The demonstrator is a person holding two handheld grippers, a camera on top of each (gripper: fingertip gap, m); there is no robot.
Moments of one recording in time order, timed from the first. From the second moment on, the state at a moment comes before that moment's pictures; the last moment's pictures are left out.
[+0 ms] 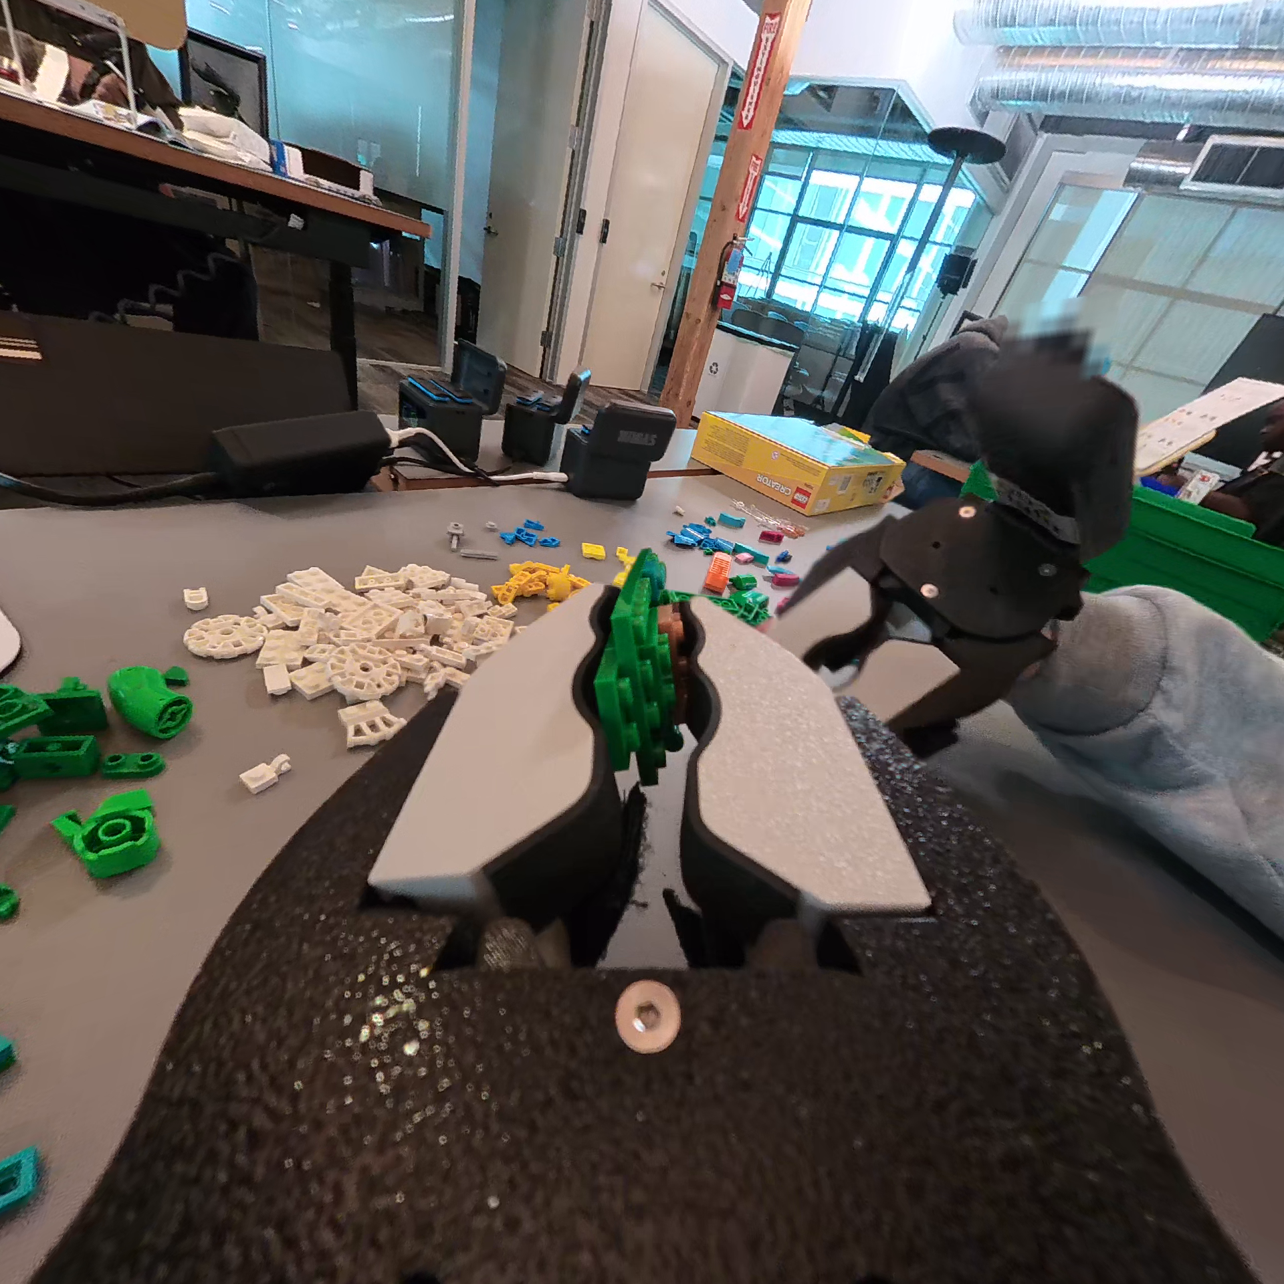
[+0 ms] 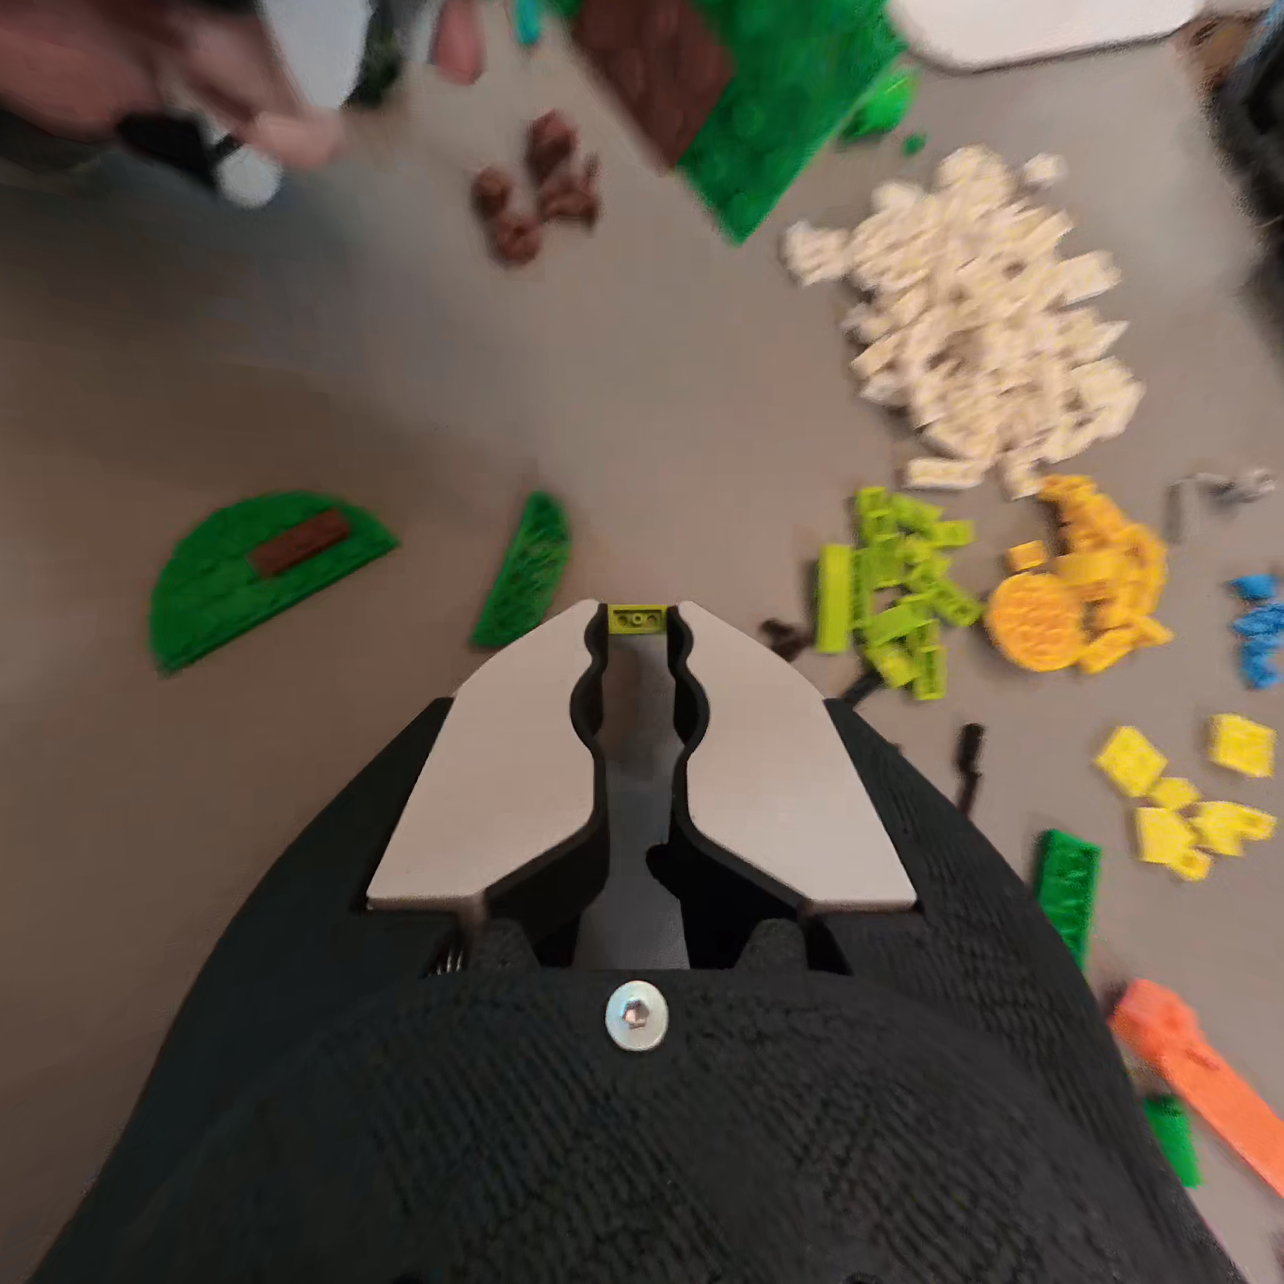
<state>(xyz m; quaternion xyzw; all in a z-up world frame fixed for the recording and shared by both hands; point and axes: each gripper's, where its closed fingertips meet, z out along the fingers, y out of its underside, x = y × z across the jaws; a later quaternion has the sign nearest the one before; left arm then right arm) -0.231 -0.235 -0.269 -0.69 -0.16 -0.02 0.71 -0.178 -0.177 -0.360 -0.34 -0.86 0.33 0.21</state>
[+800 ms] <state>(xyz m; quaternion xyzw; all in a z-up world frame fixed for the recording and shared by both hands) -0.221 -0.227 -0.278 -0.68 -0.19 -0.17 0.69 -0.207 -0.221 -0.274 -0.13 -0.75 0.31 0.57</state>
